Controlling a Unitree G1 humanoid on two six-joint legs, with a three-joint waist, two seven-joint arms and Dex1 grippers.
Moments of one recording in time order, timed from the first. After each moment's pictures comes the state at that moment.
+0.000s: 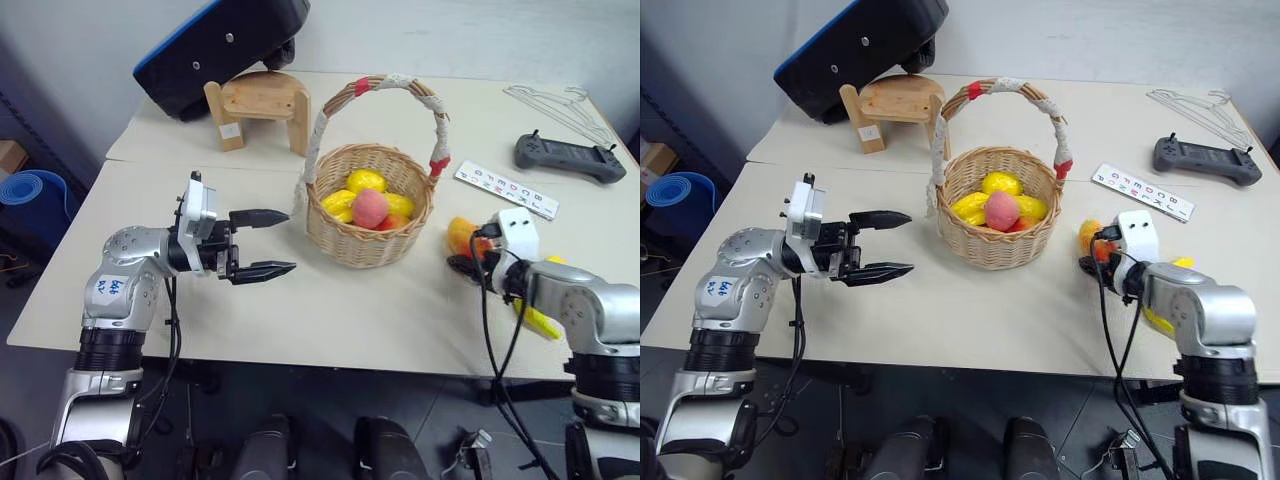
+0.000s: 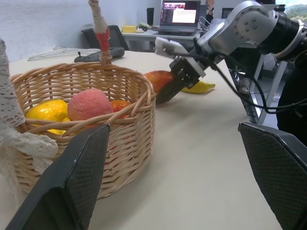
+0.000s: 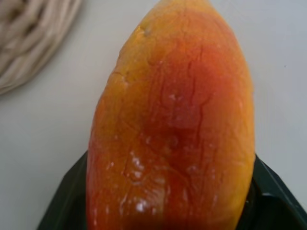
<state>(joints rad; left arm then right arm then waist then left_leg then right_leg) -0.58 0.57 0.08 0.10 -0.52 0.29 -1.26 -0.43 -0.68 -0.23 -0.18 0.50 1.12 0.34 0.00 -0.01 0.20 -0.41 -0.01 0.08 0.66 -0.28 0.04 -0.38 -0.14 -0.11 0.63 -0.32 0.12</state>
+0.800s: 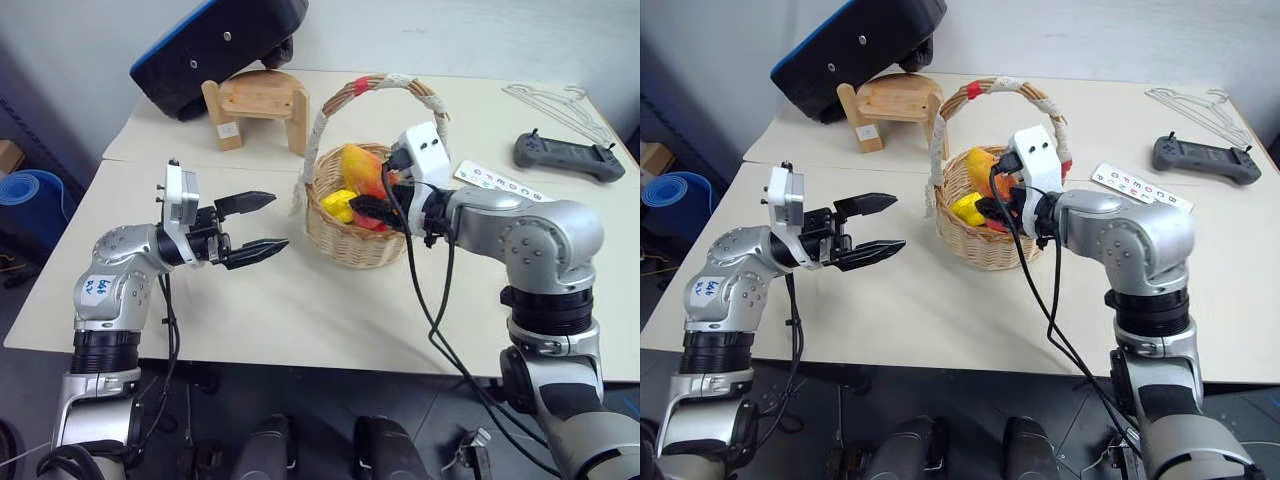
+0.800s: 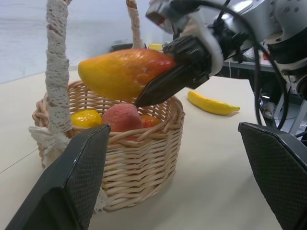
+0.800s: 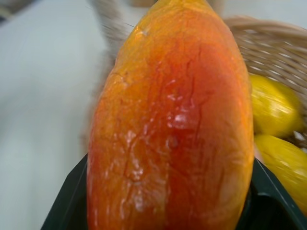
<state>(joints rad) -0.56 0.56 0.15 0.06 -0.58 0.35 -1.15 -0.90 -0.43 0.00 -0.19 0.63 1.26 0.20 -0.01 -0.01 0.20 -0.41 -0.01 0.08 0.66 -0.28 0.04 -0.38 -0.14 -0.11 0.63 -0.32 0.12</state>
